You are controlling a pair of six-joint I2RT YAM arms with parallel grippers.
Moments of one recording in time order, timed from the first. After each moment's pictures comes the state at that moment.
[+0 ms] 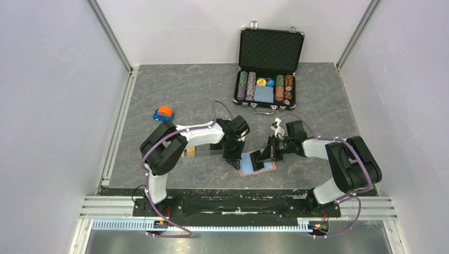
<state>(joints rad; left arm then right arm) -0.88 1.93 1.23 -0.65 0.31 -0.62 0.26 1.54 0.50 0.02 -0.84 0.50</state>
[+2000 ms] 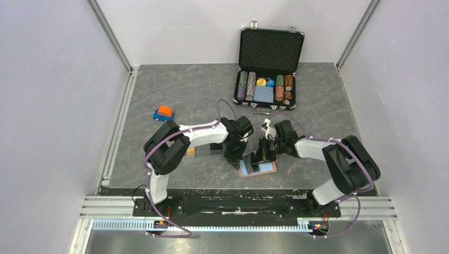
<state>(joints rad) -0.91 1.97 1.30 -0.74 0.25 -0.59 0.41 1.54 0.52 0.04 -0.74 0.54</state>
